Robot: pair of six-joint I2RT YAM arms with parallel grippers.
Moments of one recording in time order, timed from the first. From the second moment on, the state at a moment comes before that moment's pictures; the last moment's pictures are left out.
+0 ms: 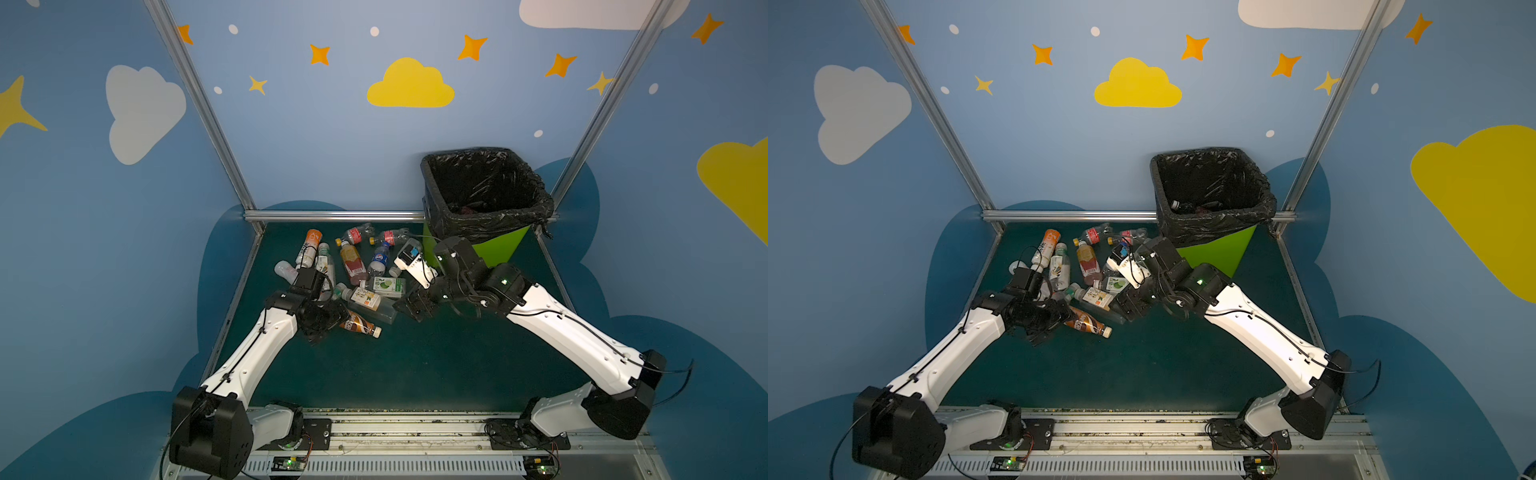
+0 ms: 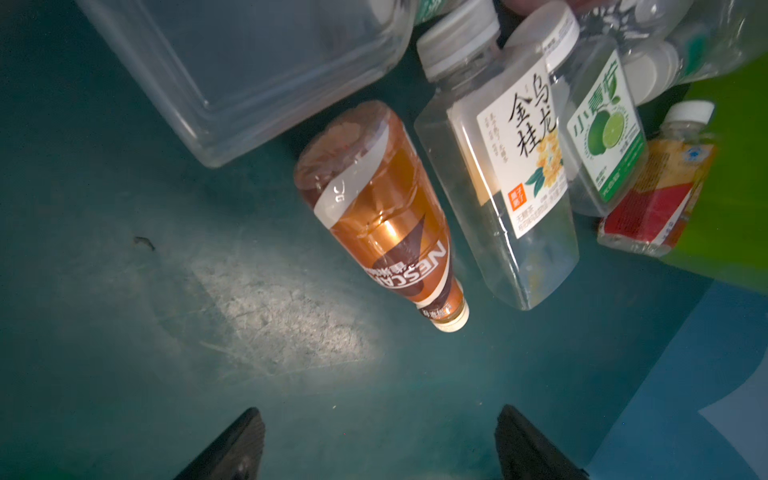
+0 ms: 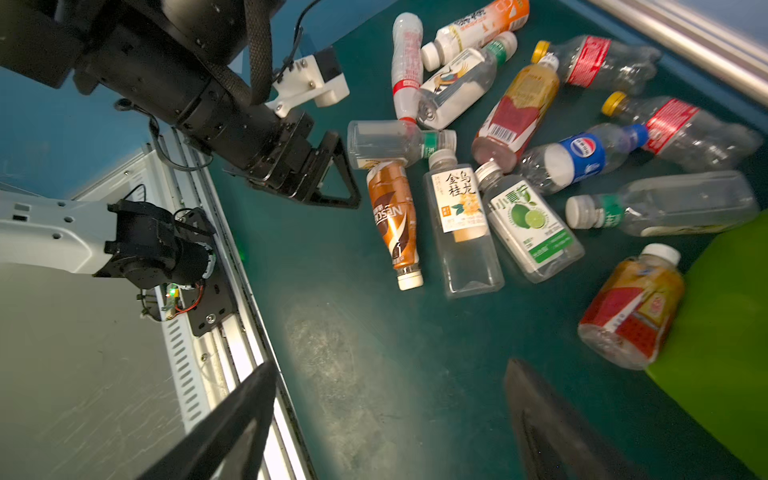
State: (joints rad) left arm -0.22 1.23 0.92 -0.87 0.25 -0.85; right arm 0.89 1.44 1.51 -0.85 -0.25 0.03
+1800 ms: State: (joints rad) left arm -0.18 1.17 1.41 -0.68 0.12 -0.82; right arm 0.75 1.29 1.03 -0.80 -0.26 0.31
